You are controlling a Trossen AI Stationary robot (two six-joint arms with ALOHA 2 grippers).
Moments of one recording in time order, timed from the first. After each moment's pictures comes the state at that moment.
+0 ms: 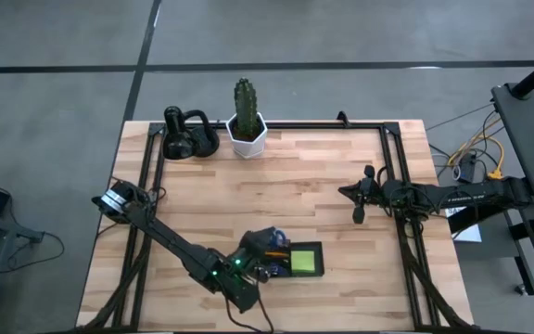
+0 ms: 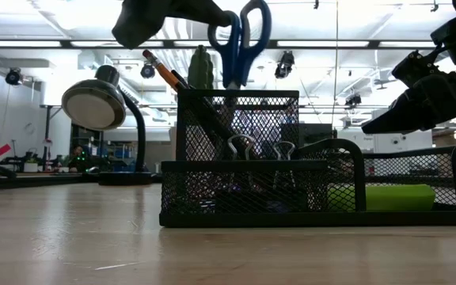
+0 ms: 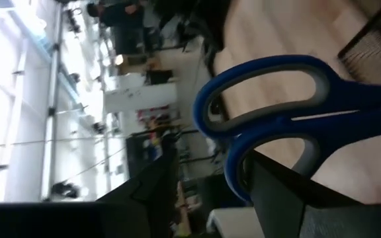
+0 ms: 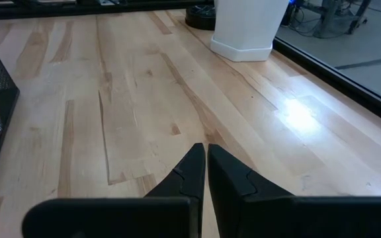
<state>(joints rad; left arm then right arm) -0.60 1.86 1.42 -0.37 -1.29 0.75 -0.01 0.43 0.01 0.06 0.32 0.12</state>
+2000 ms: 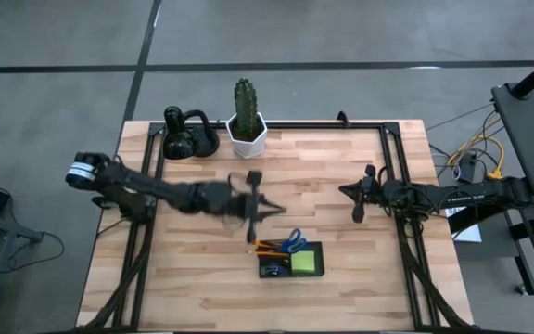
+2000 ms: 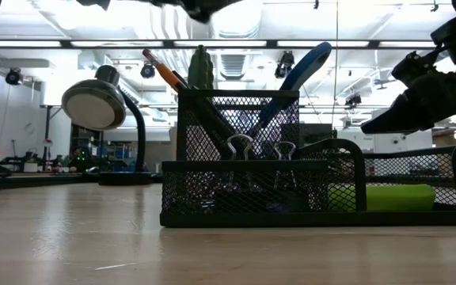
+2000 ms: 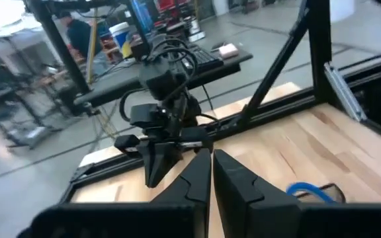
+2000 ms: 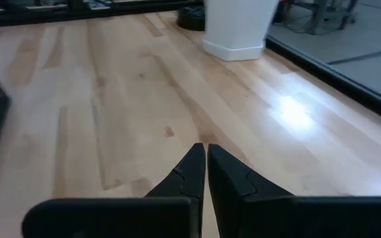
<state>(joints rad) -0.18 1.46 0.93 0.46 -0.14 0.32 -0.01 0.43 0.01 0.06 0.34 0.15</state>
